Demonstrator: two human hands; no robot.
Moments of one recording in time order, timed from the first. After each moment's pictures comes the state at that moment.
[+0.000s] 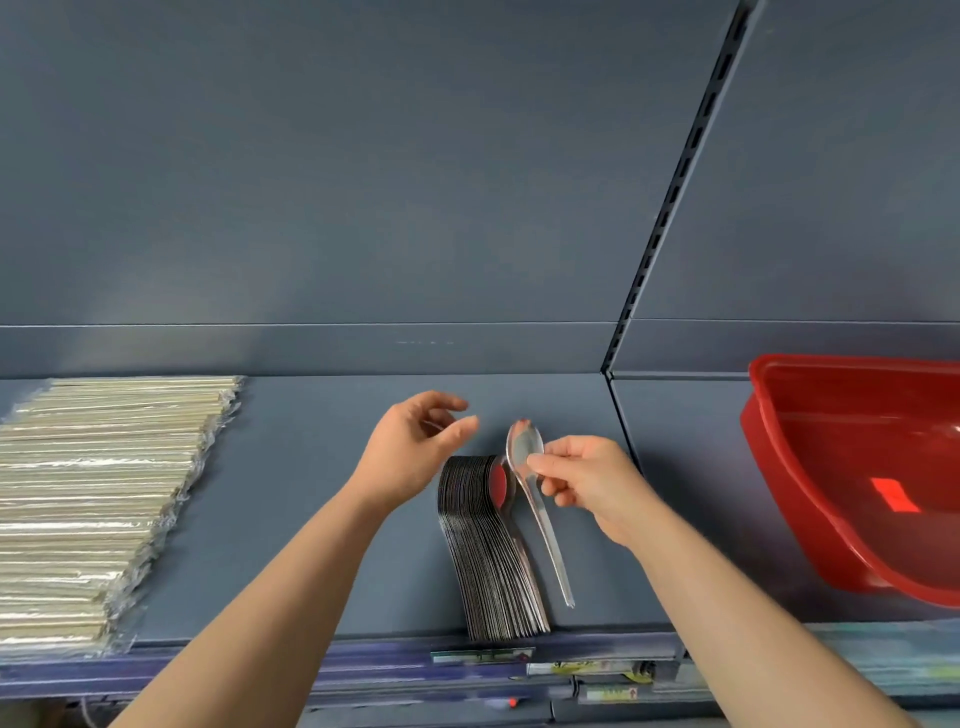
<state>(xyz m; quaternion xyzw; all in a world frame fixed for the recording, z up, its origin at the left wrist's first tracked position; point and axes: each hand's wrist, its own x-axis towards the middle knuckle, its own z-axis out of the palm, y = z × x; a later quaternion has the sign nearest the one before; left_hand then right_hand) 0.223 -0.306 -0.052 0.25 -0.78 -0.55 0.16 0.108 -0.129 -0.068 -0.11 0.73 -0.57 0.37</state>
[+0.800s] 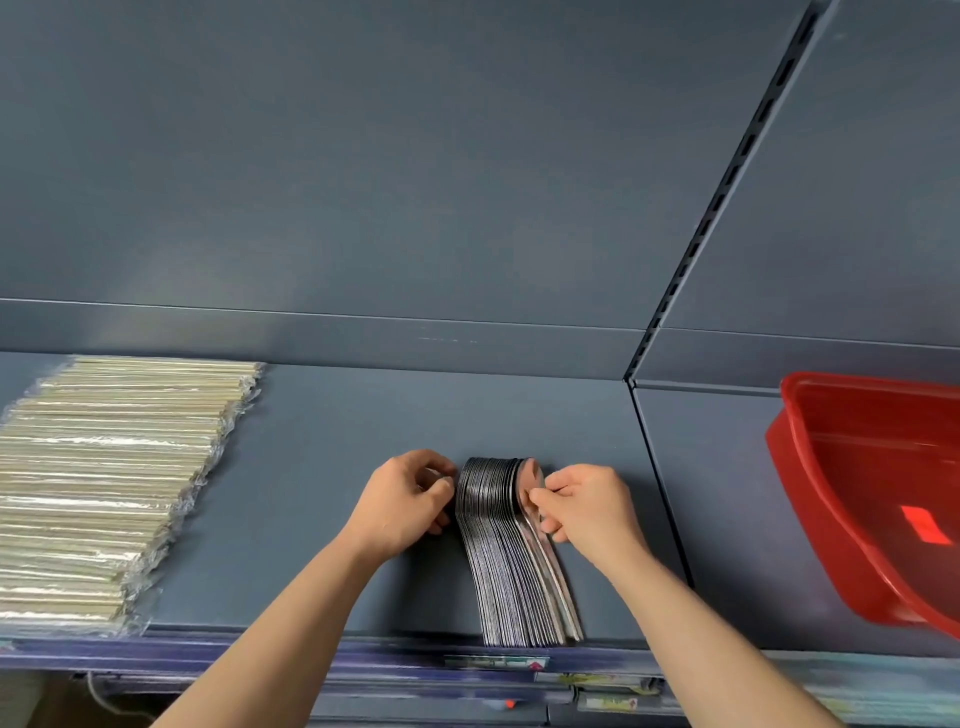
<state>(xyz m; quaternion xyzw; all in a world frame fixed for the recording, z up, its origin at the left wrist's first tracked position) 0.260 -0.307 -0.094 0.33 -0.78 -0.52 0.08 0.131 -0.142 -0.098 -0.11 0.84 -0.47 0.25</state>
